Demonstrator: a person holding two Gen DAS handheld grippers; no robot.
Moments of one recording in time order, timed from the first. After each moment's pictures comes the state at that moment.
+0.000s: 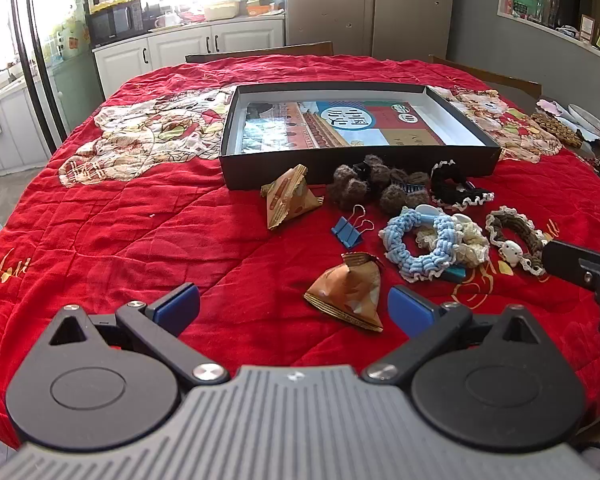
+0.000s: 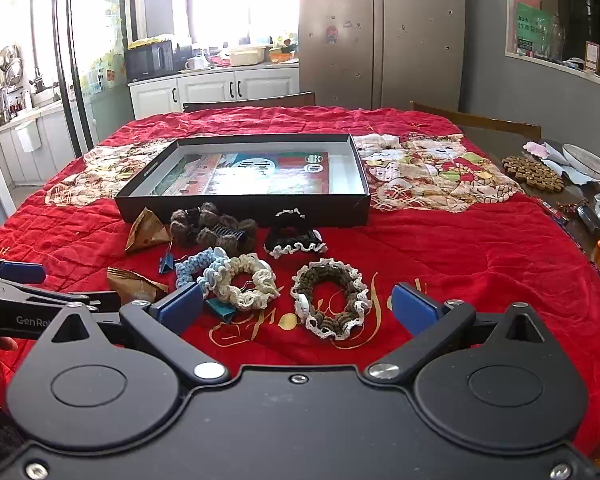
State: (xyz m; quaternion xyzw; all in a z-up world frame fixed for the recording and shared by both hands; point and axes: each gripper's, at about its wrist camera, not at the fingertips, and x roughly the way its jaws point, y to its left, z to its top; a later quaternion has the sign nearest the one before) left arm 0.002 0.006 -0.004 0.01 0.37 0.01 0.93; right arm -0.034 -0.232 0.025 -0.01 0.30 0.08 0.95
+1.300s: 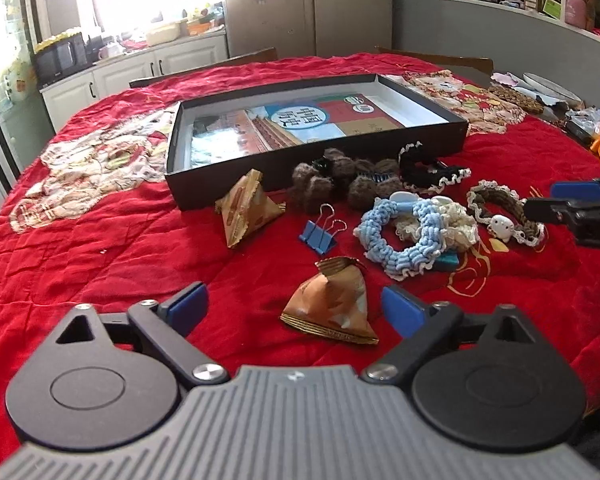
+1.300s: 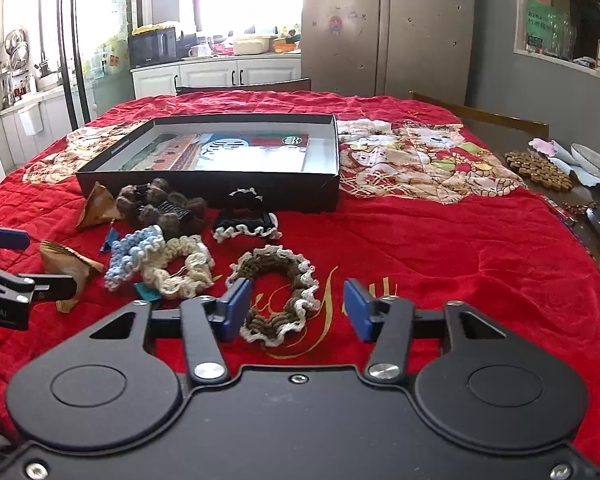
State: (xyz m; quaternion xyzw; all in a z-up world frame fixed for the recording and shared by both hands) left arm 0.021 0.002 -0.027 0.06 0.36 -0.08 0.93; right arm 0.010 -0.273 -0.015 -0.03 0.31 0.09 0.95
